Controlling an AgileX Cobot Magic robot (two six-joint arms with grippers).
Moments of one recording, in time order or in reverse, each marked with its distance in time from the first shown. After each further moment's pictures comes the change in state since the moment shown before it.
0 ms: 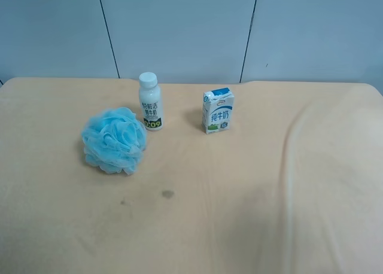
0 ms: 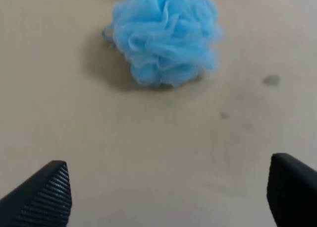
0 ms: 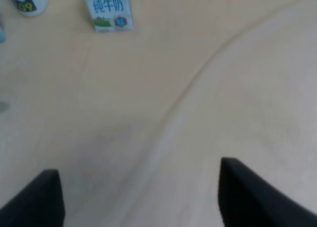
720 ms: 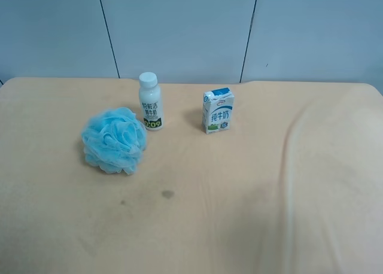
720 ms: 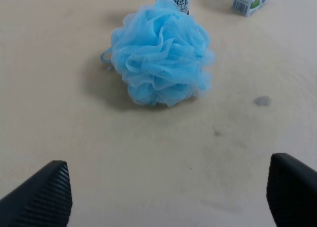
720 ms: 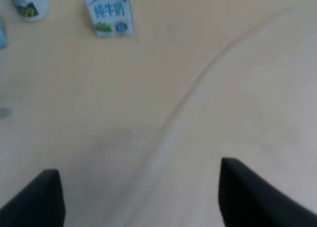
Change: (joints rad) left arm 0.000 -0.066 0.004 -0.014 0.000 0.000; right arm -0.001 -0.079 0.000 0.000 -0.002 0.000
